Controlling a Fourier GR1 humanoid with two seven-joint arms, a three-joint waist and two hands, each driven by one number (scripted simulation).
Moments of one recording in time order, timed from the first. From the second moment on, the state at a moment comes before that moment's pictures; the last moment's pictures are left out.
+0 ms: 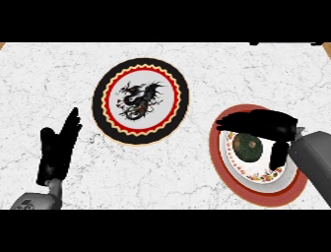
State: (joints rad) left arm -0.06 0.22 -0.12 -1.43 0.04 0.25 0.20; right arm -0.53 -0.53 0.47 -1.04 0.80 0.42 -0.71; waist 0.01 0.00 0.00
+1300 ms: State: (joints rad) left arm -0.06 0.18 -0.12 -1.44 0.01 0.20 0.21; right arm -0.76 -0.04 0.16 -0.91 0.92 0.03 0.25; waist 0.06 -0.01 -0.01
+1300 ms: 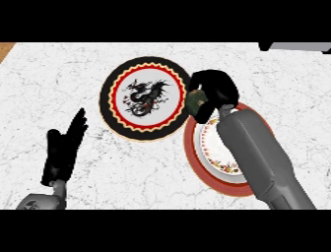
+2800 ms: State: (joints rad) left arm -0.16 0.16 -0.16 -1.40 -0.02 0.18 0.24; right arm -1.18 -0.01 0.29 -0.67 1.21 -0.30 1.23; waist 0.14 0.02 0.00
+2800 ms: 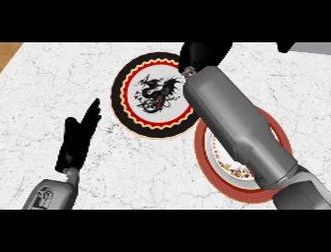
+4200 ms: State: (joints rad) left arm -0.12 0.16 -0.12 -1.38 -0.02 0.20 0.21; right arm -0.99 -0.01 0.46 -0.84 0.72 -0.96 1.04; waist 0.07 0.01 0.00
